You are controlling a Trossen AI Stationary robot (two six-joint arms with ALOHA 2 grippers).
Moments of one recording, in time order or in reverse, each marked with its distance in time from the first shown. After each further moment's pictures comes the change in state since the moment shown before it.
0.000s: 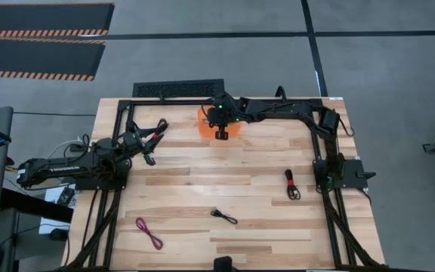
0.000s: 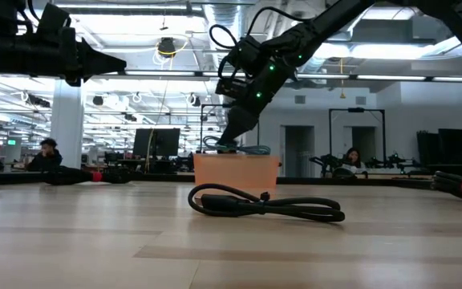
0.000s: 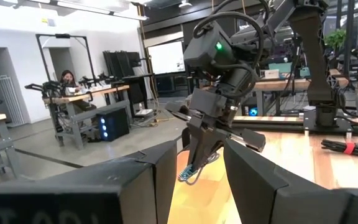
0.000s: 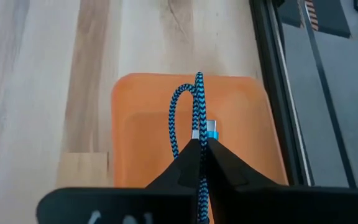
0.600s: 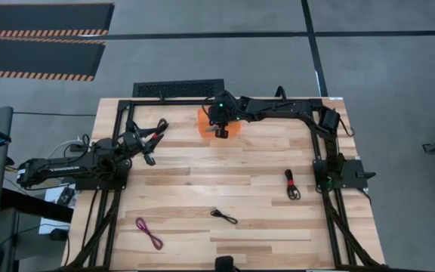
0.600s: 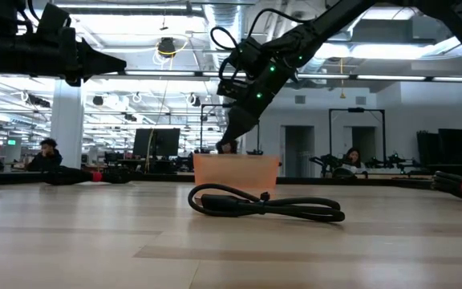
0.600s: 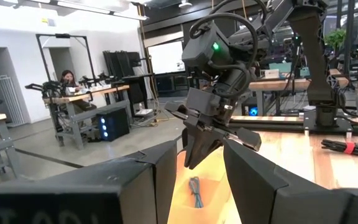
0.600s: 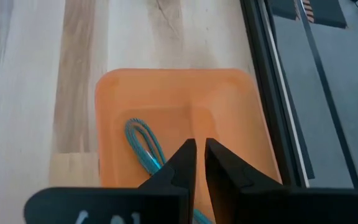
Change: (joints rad) left arm 0.000 0.000 0.000 -0.001 0.000 0.000; right arm -0.004 0.000 0.000 0.001 0.005 0.041
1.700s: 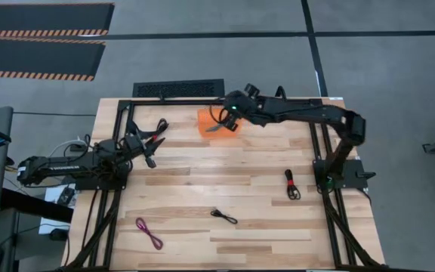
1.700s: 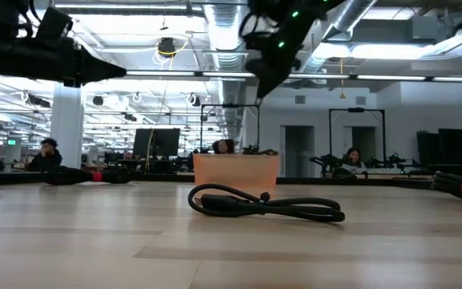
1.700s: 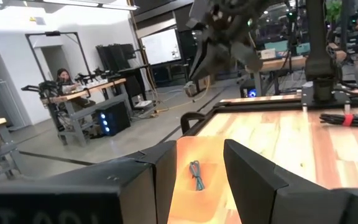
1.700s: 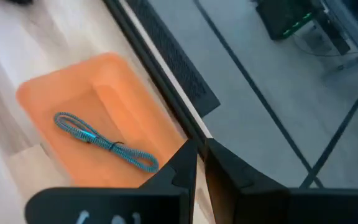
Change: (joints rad) left arm -0.047 -0.001 0.000 -0.064 -0.025 0.066; right arm 0.118 -0.299 -0.024 -0.301 0.540 0.372
